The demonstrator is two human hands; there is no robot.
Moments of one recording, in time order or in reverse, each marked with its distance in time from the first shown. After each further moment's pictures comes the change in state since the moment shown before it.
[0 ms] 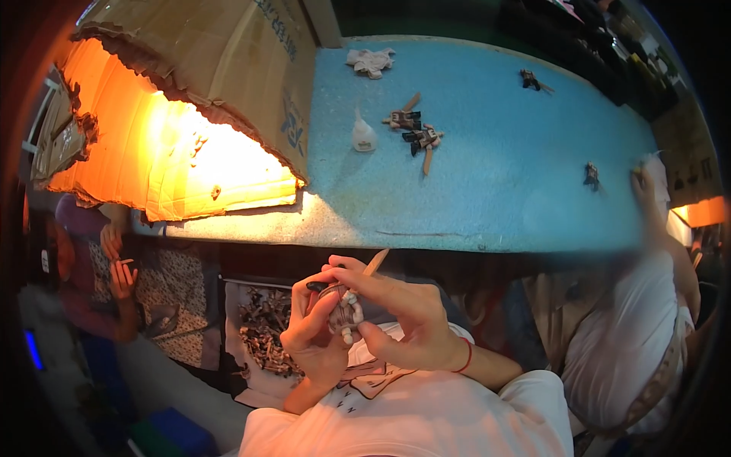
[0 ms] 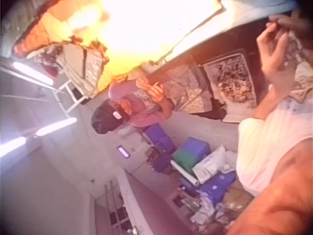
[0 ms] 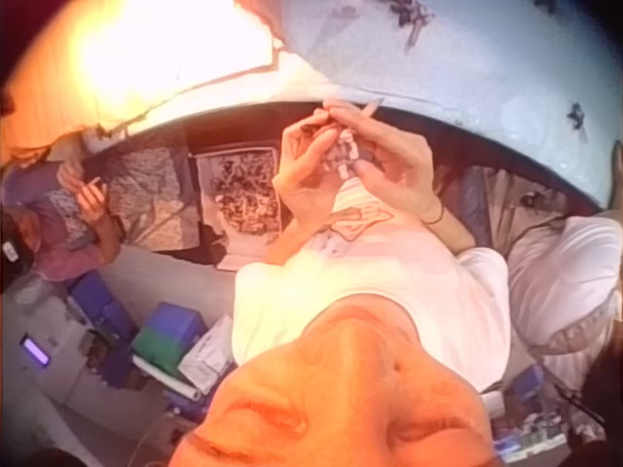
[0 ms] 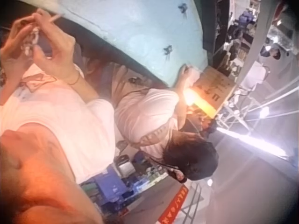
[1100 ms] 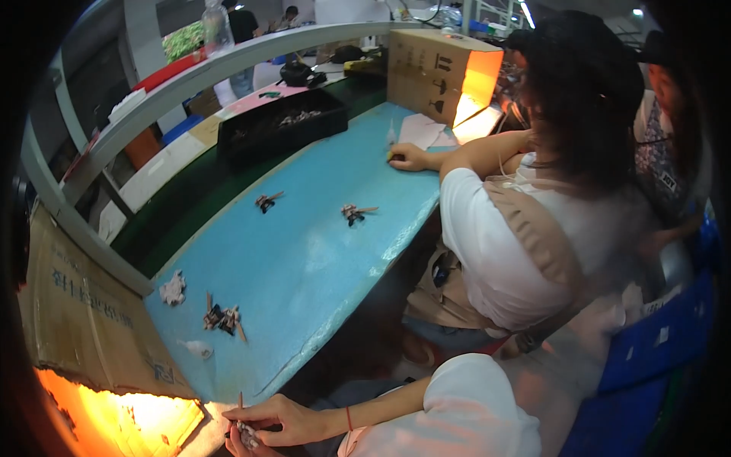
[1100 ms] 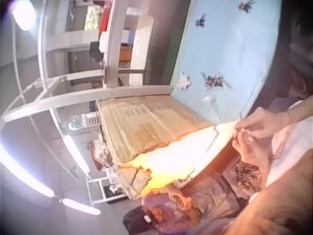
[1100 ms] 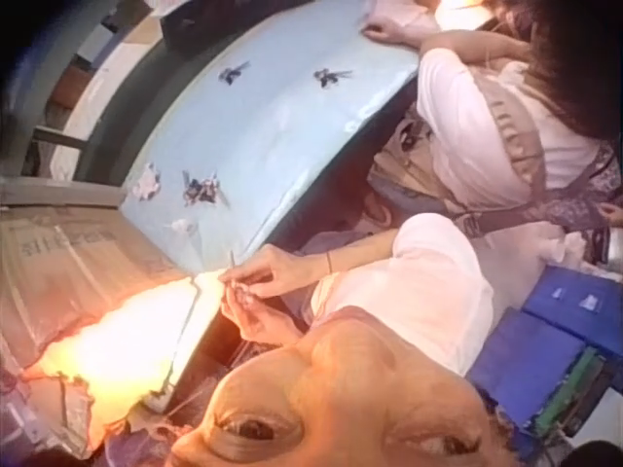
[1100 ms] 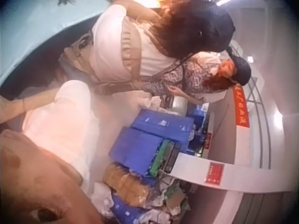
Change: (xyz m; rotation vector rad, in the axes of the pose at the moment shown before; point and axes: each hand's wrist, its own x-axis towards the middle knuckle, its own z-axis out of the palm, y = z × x) left_hand 0.003 0.017 0.028 0.662 0.044 0.000; right_hand -0.017 0.019 0.013 -0.149 0.285 -0.163
